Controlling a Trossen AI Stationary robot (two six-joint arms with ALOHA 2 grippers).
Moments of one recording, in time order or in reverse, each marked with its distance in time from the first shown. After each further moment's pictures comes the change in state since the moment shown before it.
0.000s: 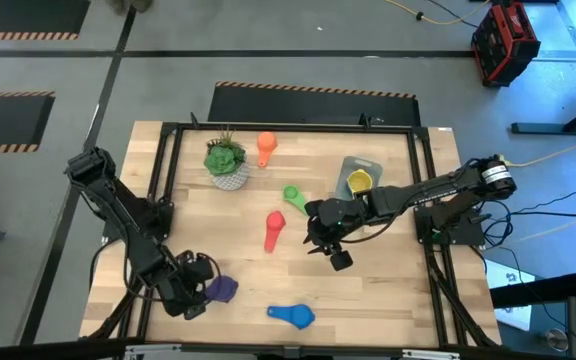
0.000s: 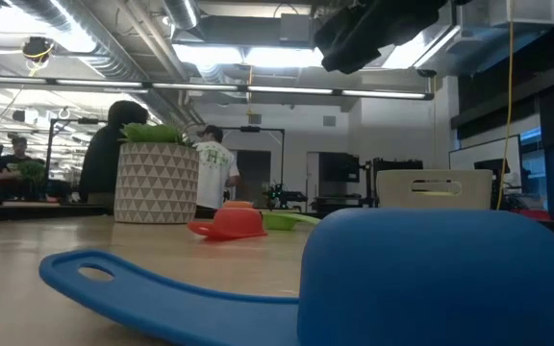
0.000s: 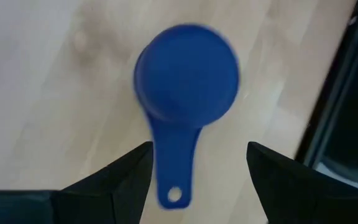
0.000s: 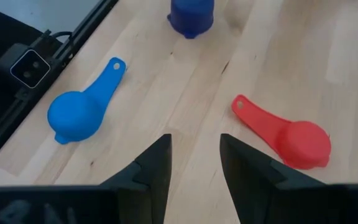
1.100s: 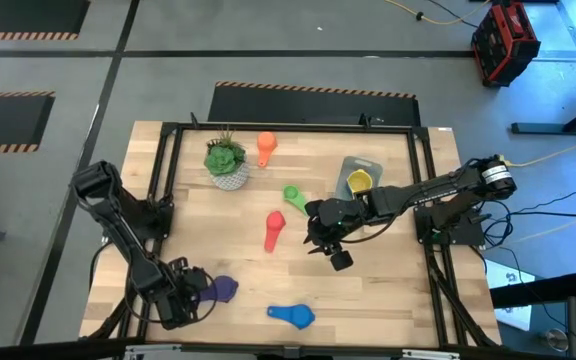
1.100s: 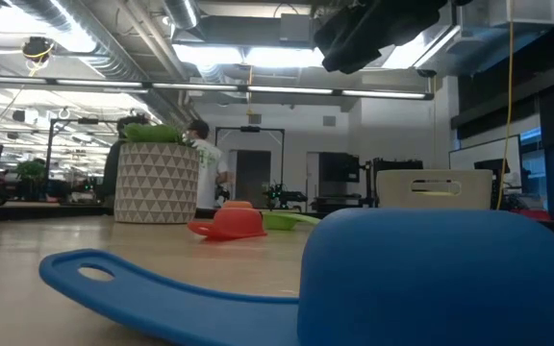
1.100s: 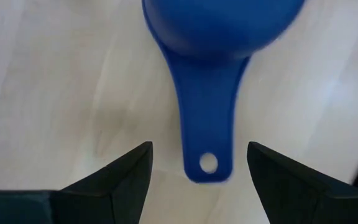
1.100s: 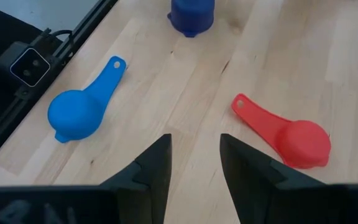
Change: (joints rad) left arm -0.091 0.170 0.000 -0.010 0.040 -0.030; right arm 0.000 -0.001 0.000 -0.004 0.000 -0.003
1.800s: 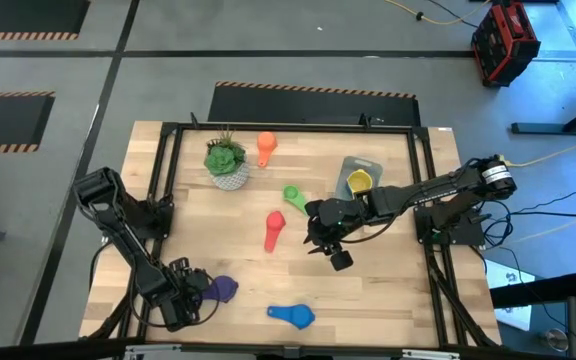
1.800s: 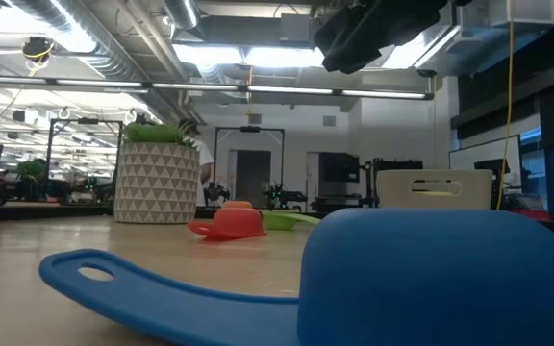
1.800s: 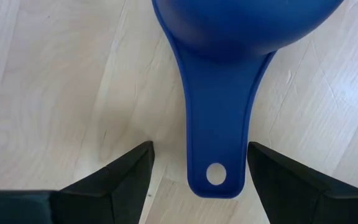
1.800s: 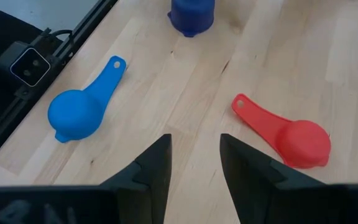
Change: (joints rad) left arm 0.000 0.073 0.002 0.016 0.011 0.003; right arm 0.000 0.000 0.000 0.000 0.000 0.000
